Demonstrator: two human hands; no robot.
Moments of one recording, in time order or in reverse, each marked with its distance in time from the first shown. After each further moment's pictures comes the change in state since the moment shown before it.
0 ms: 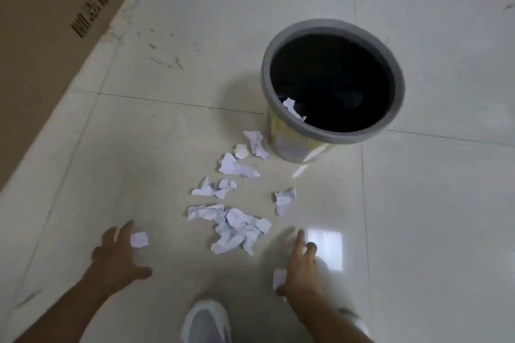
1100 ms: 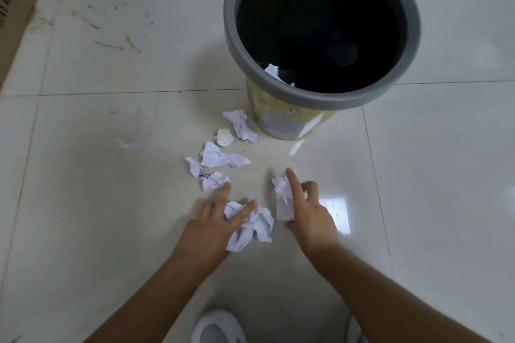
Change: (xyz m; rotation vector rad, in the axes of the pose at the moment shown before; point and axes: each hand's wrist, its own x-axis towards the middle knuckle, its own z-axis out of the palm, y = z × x) left_hand 0.024 0.146 0.070 0.506 0.208 0.886; right_hand 0.074 -0.010 -0.019 0.011 0.340 -0.295
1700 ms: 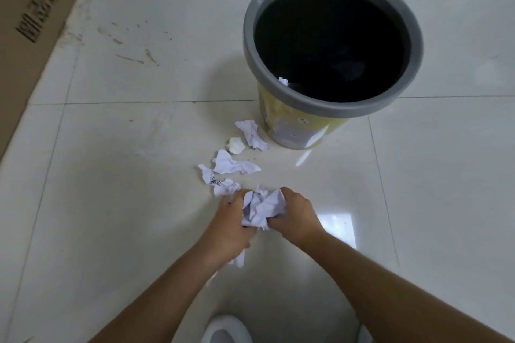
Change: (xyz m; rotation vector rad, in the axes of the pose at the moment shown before) left_hand 0.020 0.010 -0.021 -1.027 -0.042 -0.231; right_hand 0.018 -0.048 -0.021 0.446 -0.192 0.070
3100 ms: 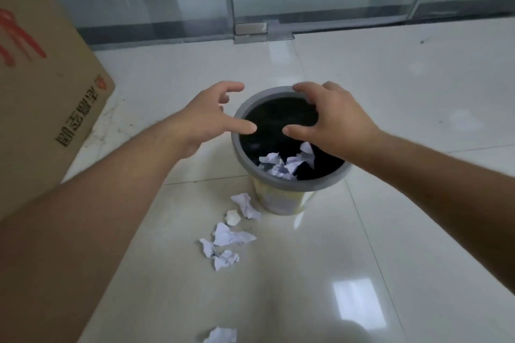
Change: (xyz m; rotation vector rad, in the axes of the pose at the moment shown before) left_hand 0.038 0.292 -0.182 -0.017 0.163 0.244; right_hand -0.034 -0.166 -0.255 -0.354 0.576 -0.363
